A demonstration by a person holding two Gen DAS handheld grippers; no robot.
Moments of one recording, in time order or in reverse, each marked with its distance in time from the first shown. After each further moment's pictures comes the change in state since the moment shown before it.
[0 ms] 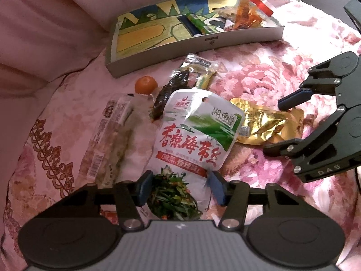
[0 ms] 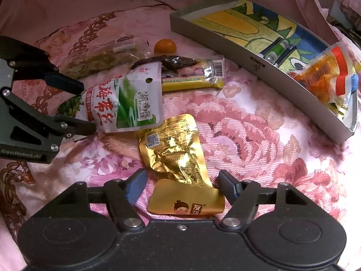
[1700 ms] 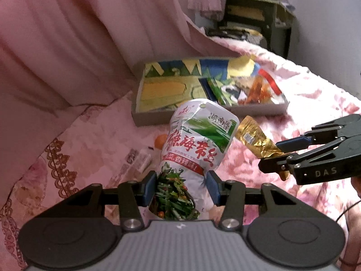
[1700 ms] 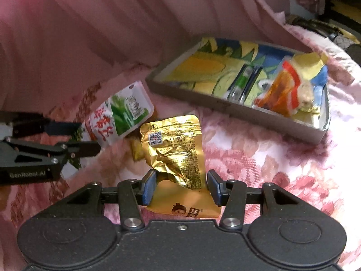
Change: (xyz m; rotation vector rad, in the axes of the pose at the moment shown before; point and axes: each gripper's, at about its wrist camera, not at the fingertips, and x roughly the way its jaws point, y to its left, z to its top) left arm -0.047 0.024 0.007 -0.206 -0.286 -0.006; right arm -0.056 -0.038 0.008 0.276 -0.260 0.060
